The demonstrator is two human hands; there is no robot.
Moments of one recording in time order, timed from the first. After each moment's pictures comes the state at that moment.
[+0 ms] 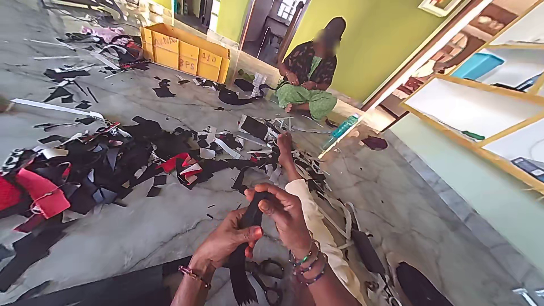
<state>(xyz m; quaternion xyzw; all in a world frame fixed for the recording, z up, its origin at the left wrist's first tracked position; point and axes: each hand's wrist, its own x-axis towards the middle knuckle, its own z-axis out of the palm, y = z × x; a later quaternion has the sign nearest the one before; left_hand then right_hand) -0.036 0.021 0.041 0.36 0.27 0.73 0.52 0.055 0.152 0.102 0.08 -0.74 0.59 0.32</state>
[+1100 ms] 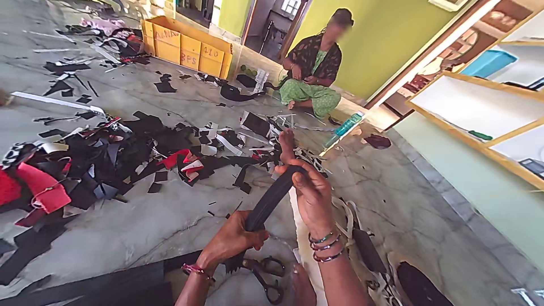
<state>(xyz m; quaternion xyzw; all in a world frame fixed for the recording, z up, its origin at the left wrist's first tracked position) -0.035 0.033 0.032 0.41 0.48 0.64 0.45 0.054 0.197 0.125 0.00 -0.70 0.57 0.42</state>
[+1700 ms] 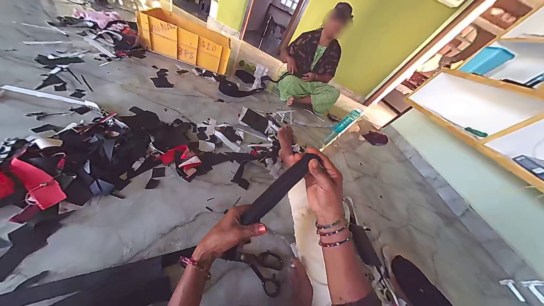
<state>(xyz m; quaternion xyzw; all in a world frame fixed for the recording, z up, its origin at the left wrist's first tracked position) -0.038 0.030 0.027 0.37 0.42 0.66 0.49 0.063 0.220 0.135 -0.06 -0.67 0.58 0.46</state>
